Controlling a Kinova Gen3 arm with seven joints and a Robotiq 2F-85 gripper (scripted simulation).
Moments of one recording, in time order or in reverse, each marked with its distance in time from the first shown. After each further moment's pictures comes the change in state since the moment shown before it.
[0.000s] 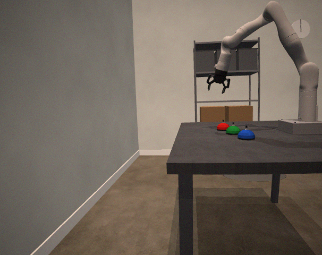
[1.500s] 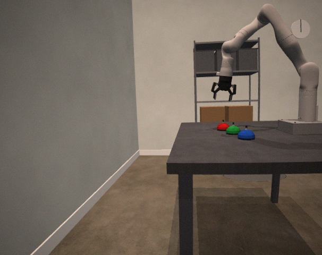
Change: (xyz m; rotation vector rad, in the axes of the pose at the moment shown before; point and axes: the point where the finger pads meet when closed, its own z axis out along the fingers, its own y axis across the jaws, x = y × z) arm -0.103 0.041 0.021 -0.113 -0.147 -0.114
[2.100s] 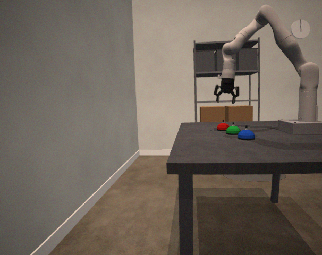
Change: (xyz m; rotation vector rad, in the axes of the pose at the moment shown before) arm -0.035 0.014 0.011 -0.042 -0.048 -0.042
